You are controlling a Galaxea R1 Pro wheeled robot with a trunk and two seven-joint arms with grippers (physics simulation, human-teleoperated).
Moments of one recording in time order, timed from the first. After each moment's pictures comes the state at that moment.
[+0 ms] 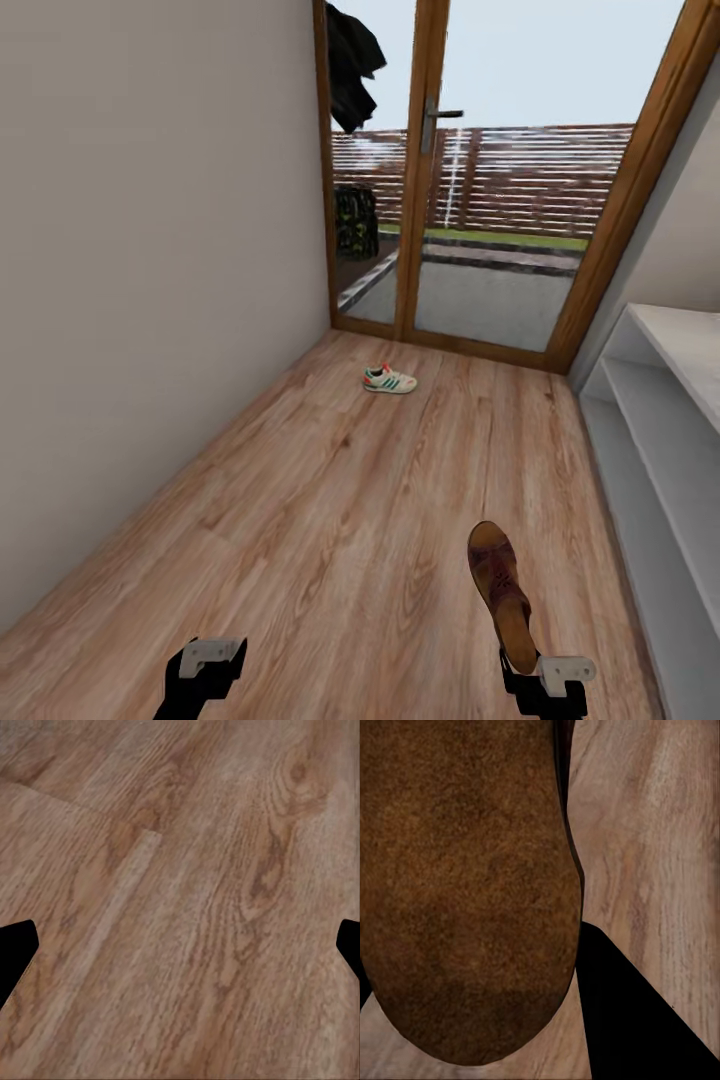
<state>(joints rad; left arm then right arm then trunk) -0.23 0.06 0.04 -0.57 0.06 -0.34 -0.12 -0.19 -0.07 -0.12 -0.54 0.11 -0.45 -0.02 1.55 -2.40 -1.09</state>
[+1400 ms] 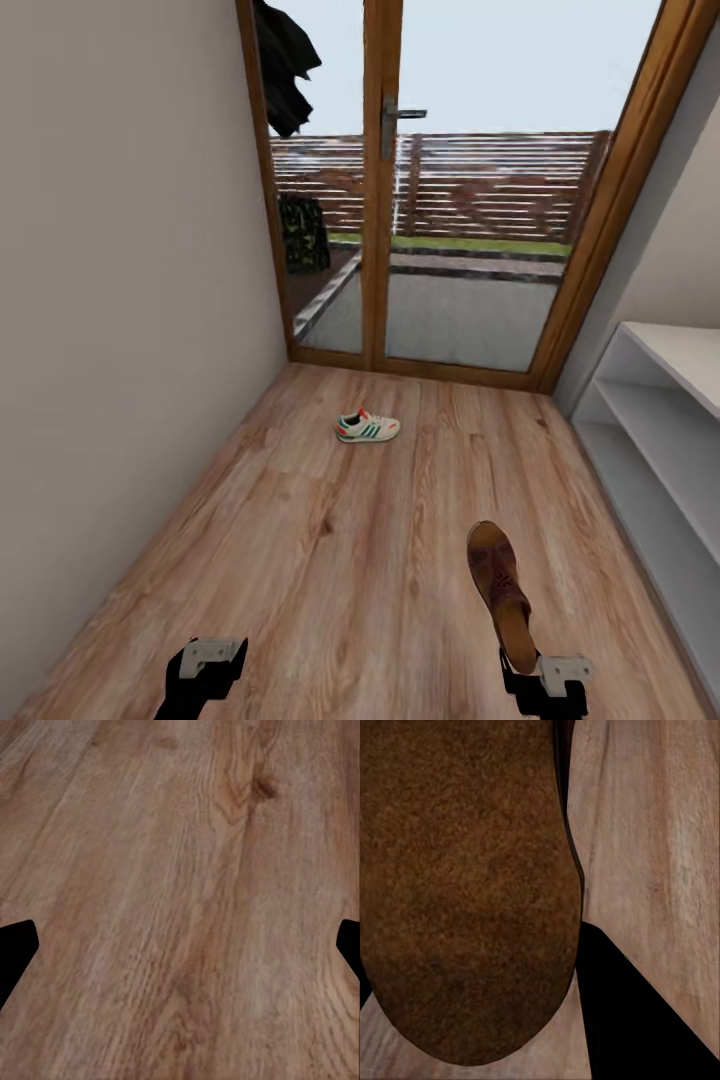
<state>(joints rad) -0.22 0.06 0.04 -0.57 0.06 -0.34 -0.12 -0.19 -0.08 -0.12 -0.54 0.11 -0.45 -0.02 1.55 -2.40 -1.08</state>
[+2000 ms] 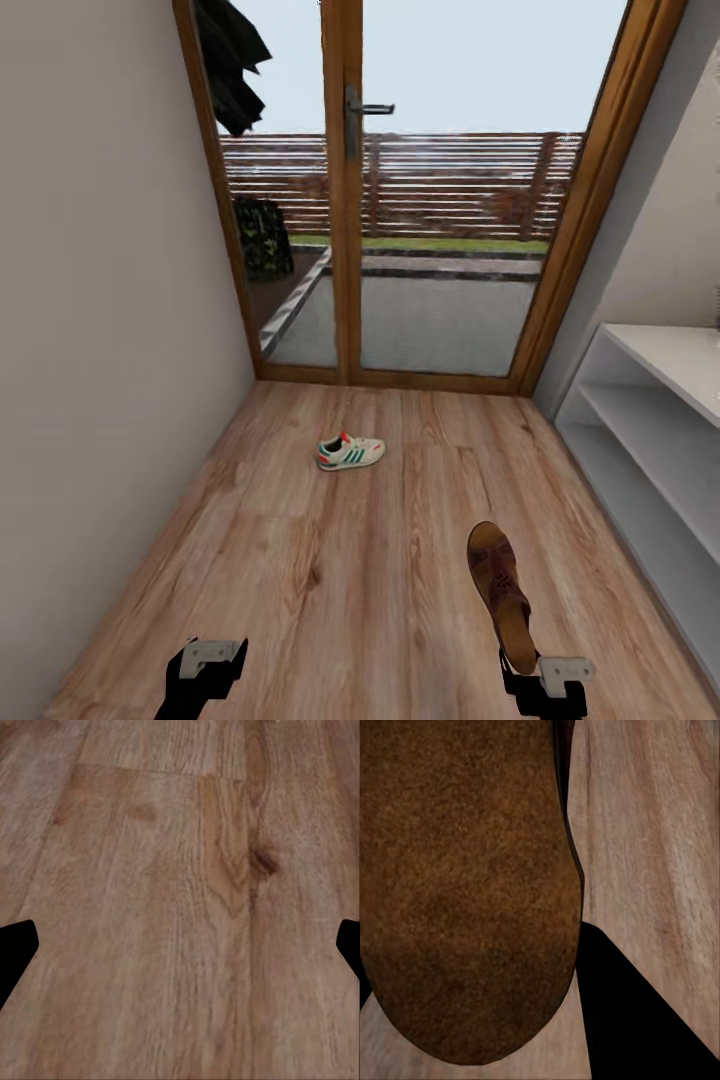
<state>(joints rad) -0.23 0.06 0.04 -0.57 0.06 -0.34 -0.12 -0.19 -0.07 -0.12 -0.54 0.11 -0.45 -0.02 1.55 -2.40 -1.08</state>
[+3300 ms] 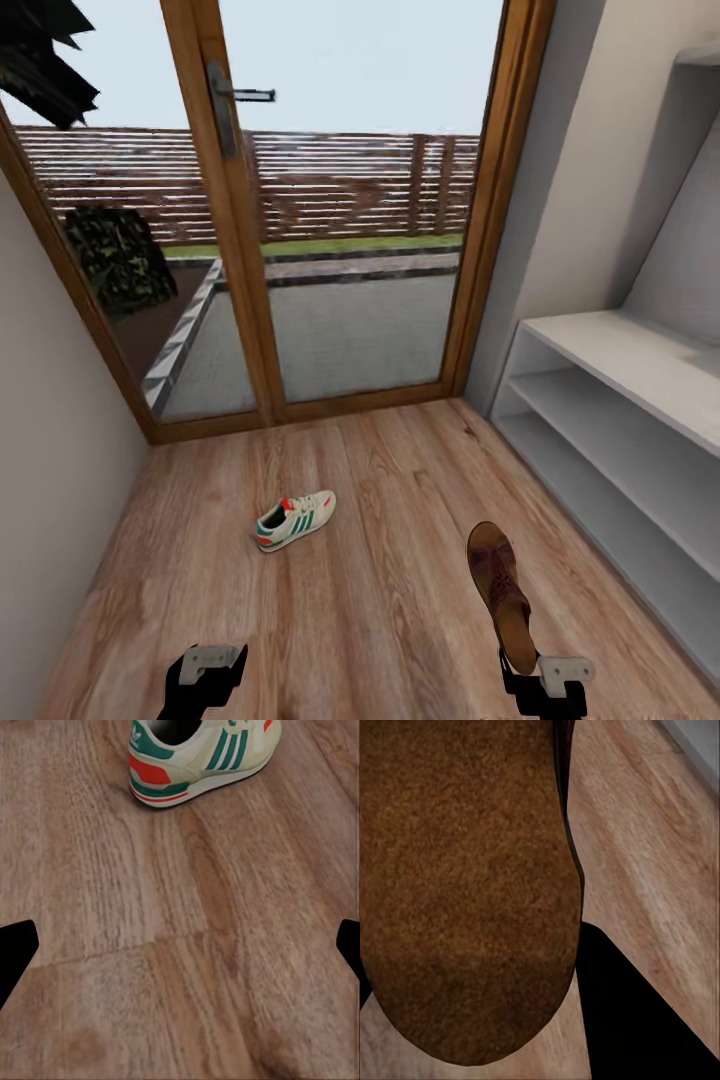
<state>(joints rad) -0.23 0.06 0.04 -0.54 0.06 -0.34 -0.12 -0.19 -0.07 -0.12 -0.54 0.11 -0.45 -0.02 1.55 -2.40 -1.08</state>
